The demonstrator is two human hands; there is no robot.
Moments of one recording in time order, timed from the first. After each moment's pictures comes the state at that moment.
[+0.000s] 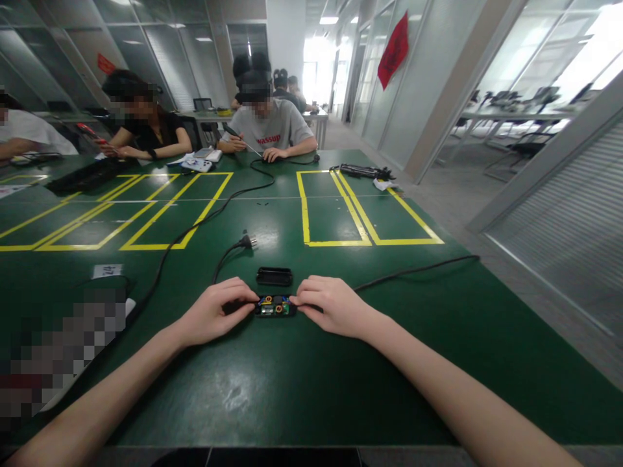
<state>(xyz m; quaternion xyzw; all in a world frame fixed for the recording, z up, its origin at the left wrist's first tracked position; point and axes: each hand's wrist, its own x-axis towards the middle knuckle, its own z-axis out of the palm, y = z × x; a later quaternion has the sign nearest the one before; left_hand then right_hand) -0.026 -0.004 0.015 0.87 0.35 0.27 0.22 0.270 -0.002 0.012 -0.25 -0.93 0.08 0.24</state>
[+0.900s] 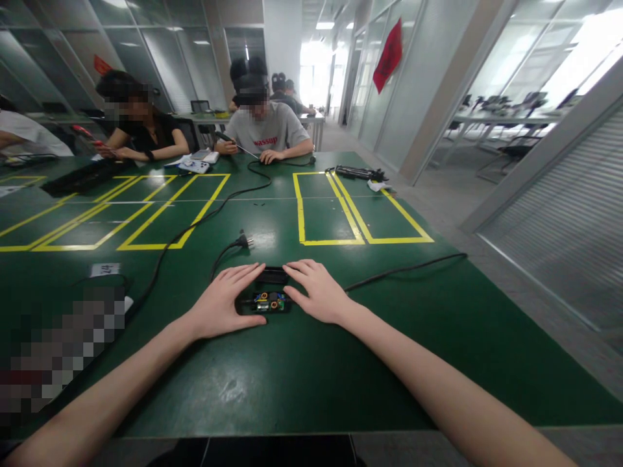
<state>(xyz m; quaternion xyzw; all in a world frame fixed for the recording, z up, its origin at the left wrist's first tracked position) -0.018 0.005 0.007 0.89 0.40 0.19 0.12 0.255 0.016 -0.010 -0.38 -0.87 0.10 0.29</state>
